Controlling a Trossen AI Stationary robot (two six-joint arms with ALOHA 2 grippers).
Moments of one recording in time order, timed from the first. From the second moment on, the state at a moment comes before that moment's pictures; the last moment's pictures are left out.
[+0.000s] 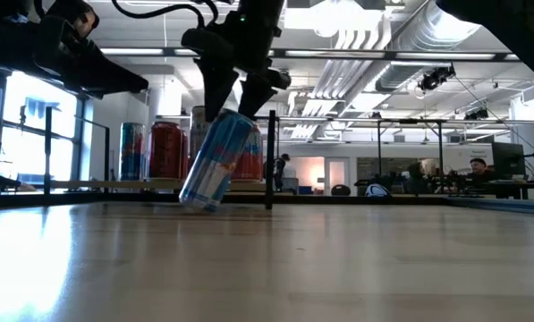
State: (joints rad) left arm -0.23 0.51 0.14 0.21 -0.52 0.03; right arm 0.01 2.31 2.28 -1.18 0.24 0.47
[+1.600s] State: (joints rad) left arm -0.17 1.07 0.14 0.38 -0.52 -0.26; right arm 0.15 1.68 0.73 0.10 0.50 0.42
